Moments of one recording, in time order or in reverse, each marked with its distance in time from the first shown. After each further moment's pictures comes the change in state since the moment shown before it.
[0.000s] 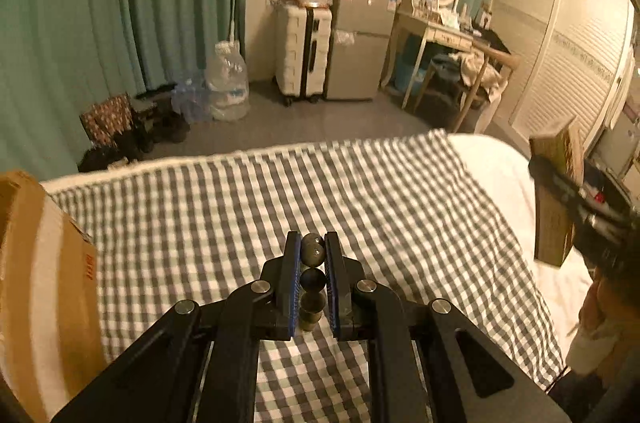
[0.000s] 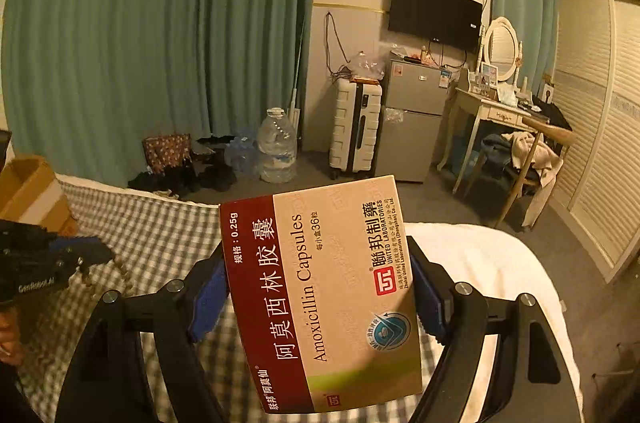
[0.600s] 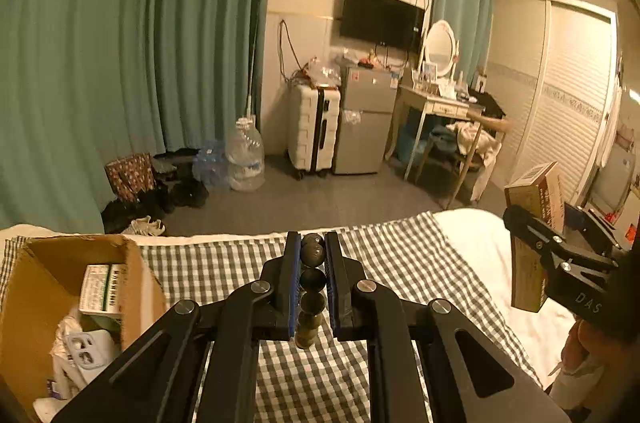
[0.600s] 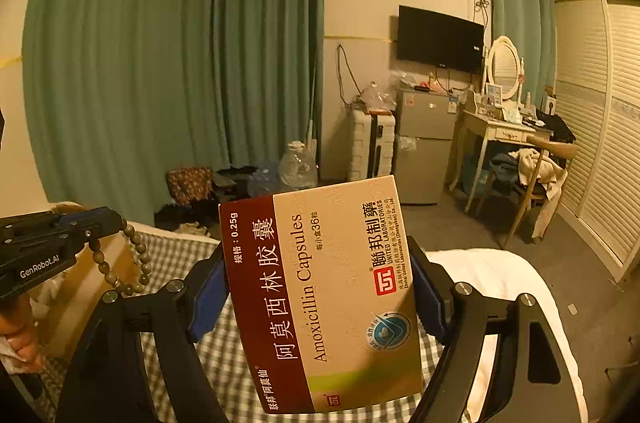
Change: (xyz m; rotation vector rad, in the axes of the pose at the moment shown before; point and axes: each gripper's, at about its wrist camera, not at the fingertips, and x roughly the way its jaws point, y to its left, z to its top) left arm -0.130 0.029 0.023 -0.023 -0.260 0.015; right arm -0.092 0.066 0.052 0.032 -0.095 0.041
